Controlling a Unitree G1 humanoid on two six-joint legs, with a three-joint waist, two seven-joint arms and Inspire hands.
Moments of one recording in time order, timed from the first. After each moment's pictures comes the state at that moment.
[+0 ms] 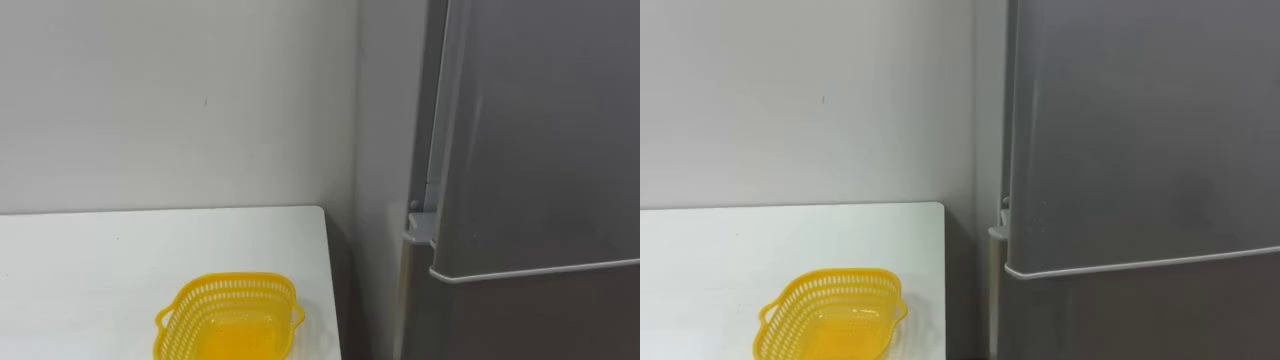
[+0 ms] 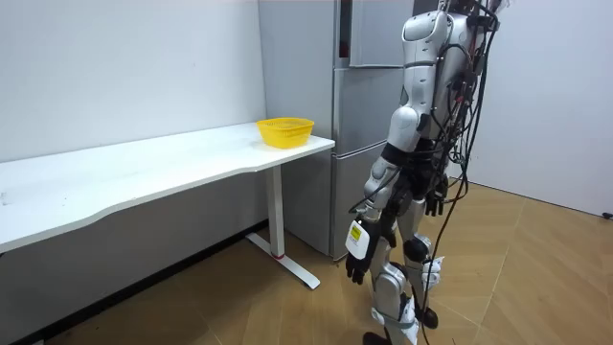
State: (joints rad) left arm 0.21 0.15 0.02 1.12 0.43 0.21 -0.07; right arm 0.14 -0.20 0.02 1.27 -0.24 0.16 0.05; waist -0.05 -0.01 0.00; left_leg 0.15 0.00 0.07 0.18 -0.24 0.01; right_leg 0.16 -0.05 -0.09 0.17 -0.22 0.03
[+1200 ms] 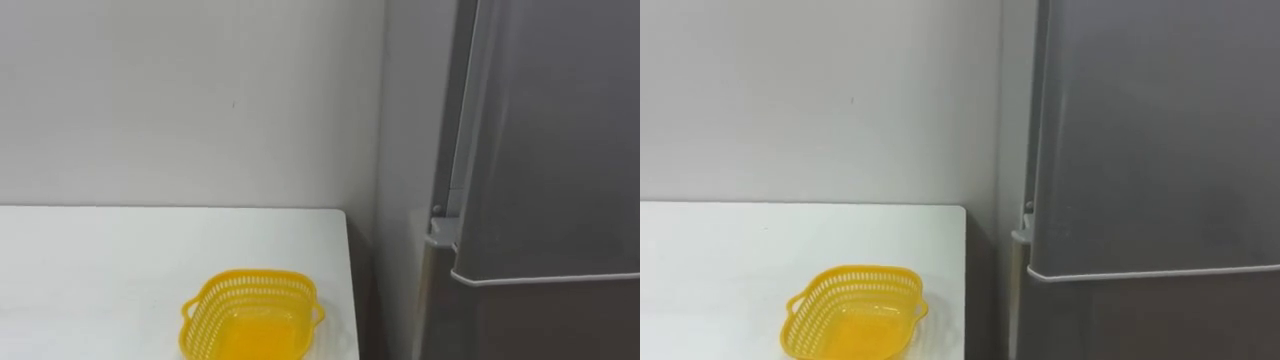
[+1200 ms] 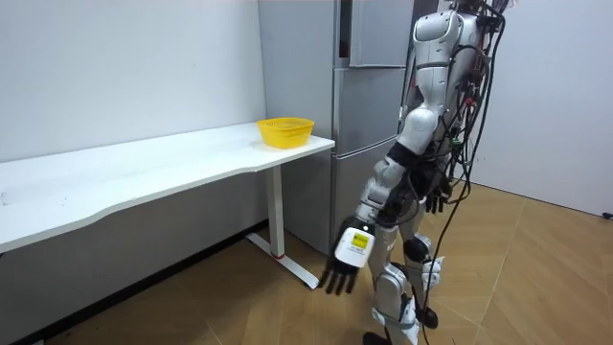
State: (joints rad) left arm 0.22 0.15 0.38 0.95 -0.46 0.07 0.39; right arm 0.14 -0.20 -0.02 1.32 -0.17 0.16 -0.02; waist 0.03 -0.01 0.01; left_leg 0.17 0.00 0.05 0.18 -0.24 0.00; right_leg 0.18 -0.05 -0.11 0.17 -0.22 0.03
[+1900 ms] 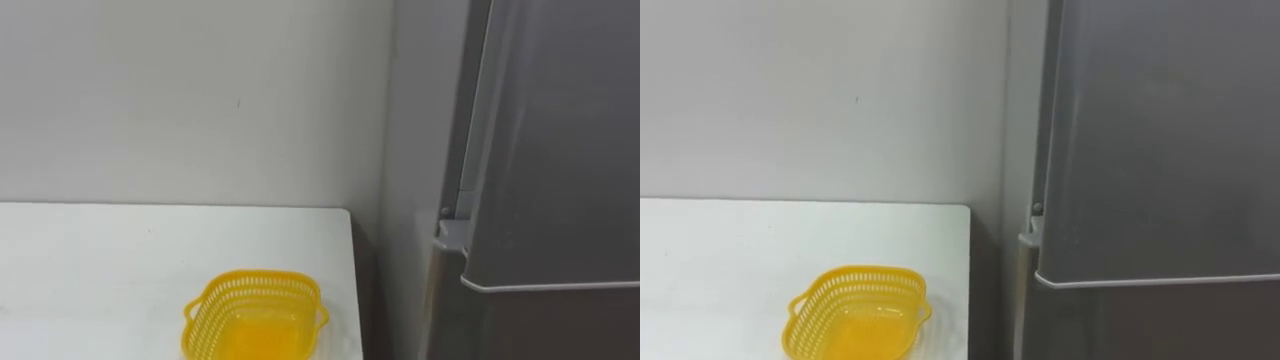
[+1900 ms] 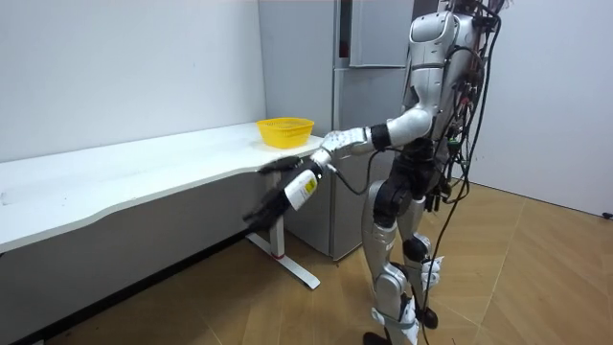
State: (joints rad) left arm 0.20 0.14 0.41 0.21 -0.82 -0.20 0.80; right arm 0.19 -0.20 -0.02 1.27 -0.20 0.09 -0.01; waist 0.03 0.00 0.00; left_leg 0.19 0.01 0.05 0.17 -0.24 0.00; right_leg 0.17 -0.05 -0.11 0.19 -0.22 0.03
